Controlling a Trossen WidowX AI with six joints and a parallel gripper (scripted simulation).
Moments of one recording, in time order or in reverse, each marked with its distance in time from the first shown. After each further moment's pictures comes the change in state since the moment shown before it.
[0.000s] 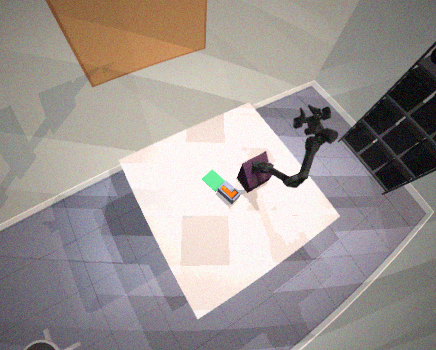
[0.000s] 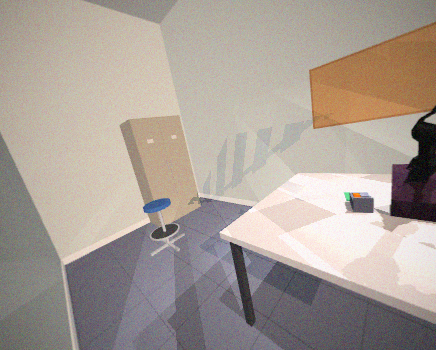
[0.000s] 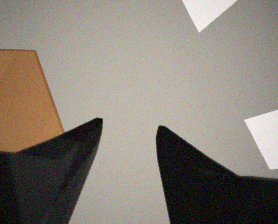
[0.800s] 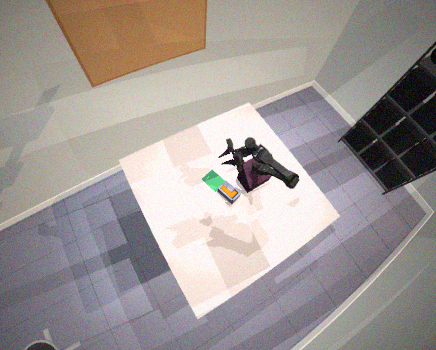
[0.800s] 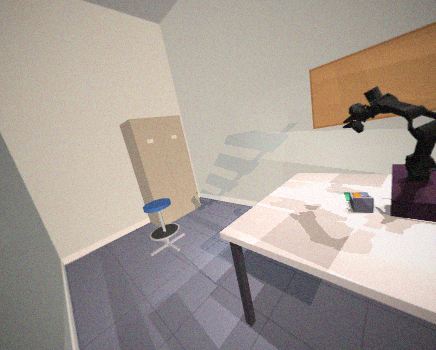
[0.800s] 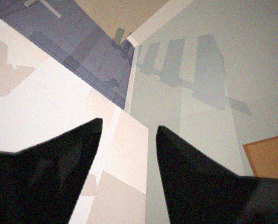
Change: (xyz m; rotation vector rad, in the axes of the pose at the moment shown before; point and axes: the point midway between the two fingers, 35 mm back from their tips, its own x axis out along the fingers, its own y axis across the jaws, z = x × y) arm 0.058 0.425 0.207 0.758 -0.071 1.231
